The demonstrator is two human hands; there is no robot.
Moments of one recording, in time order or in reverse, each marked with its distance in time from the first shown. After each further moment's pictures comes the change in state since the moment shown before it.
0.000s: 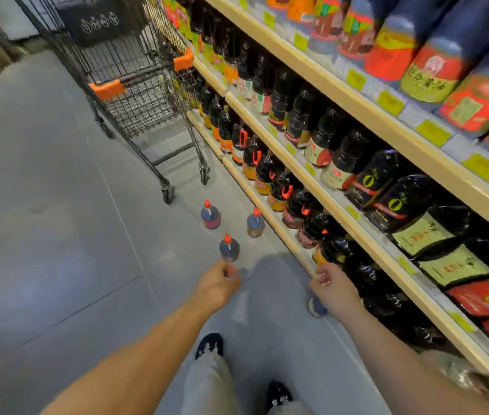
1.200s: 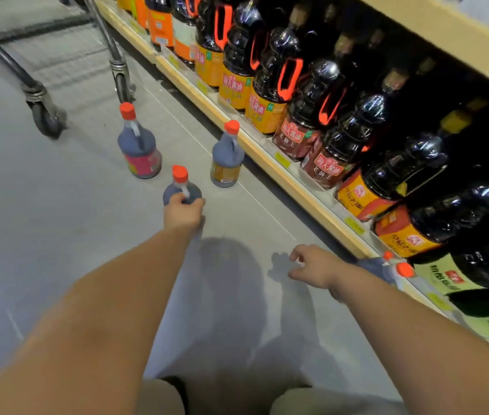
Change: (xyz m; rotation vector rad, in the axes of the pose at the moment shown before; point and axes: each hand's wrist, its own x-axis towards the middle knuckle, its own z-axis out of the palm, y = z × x) left_hand 0.440 -0.245 0.210 -0.414 0.207 0.001; right_hand 0.295 0.227 0.282 -0.614 -0.271 -0.026
